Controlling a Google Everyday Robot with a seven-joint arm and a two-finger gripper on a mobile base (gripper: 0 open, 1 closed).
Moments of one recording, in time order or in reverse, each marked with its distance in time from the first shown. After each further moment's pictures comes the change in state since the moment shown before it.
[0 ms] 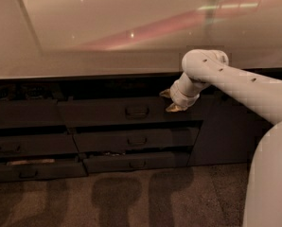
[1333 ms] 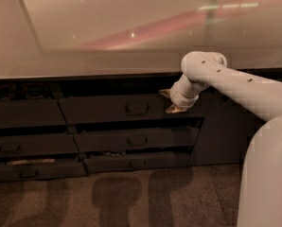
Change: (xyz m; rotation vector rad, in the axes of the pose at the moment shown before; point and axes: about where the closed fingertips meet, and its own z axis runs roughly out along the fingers) arm 0.002 -0.001 0.011 -0.014 -0.011 0.011
